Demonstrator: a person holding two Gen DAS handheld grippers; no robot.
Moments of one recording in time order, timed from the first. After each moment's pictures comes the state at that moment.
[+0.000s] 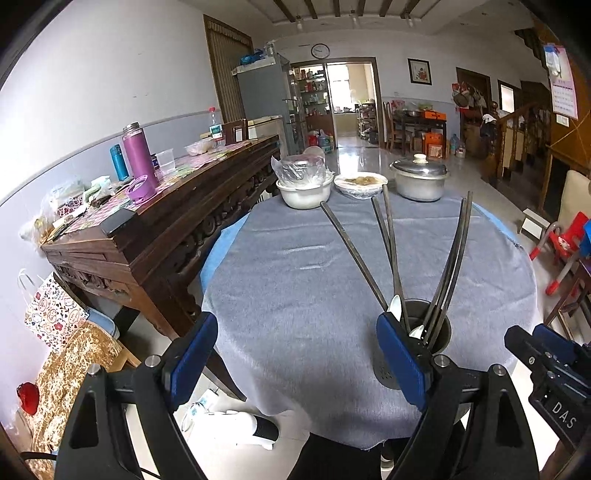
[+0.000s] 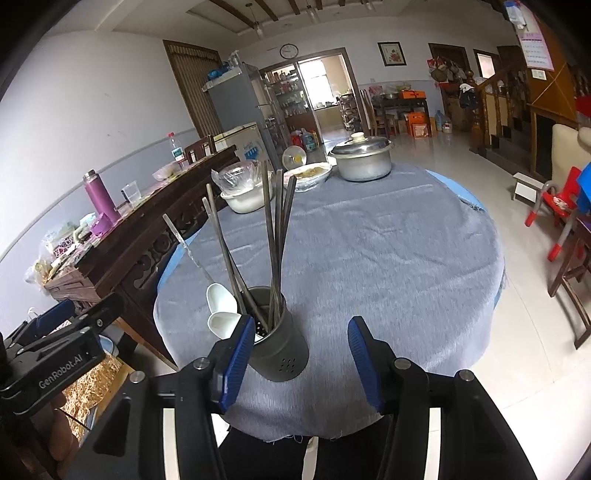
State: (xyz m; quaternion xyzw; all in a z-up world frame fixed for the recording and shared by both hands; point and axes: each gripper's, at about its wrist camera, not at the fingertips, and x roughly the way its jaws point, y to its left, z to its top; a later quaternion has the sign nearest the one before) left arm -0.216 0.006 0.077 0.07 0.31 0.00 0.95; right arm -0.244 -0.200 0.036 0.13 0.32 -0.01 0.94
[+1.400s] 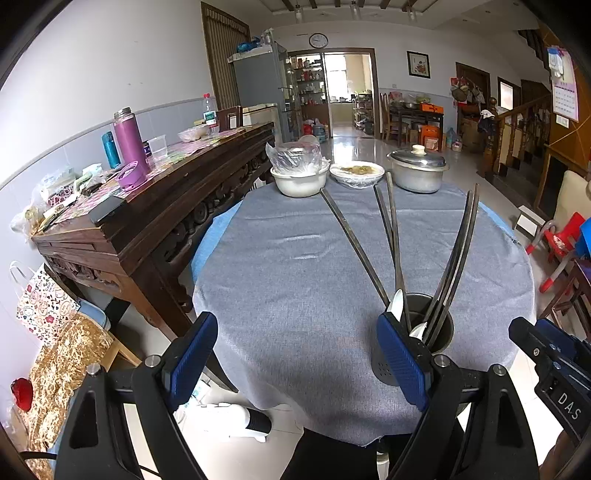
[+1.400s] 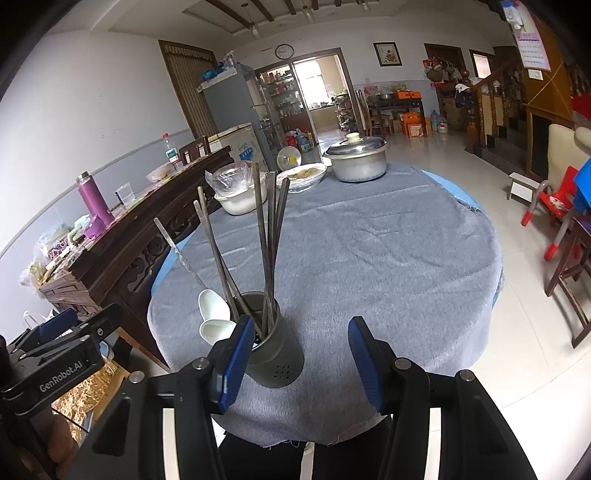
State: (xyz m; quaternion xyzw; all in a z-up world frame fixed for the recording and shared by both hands) left arm -0.203 0.012 0.070 0.06 0.33 -0.01 0.94; right arm -0.236 -0.200 0.037 0.13 0.32 -0.02 0.94
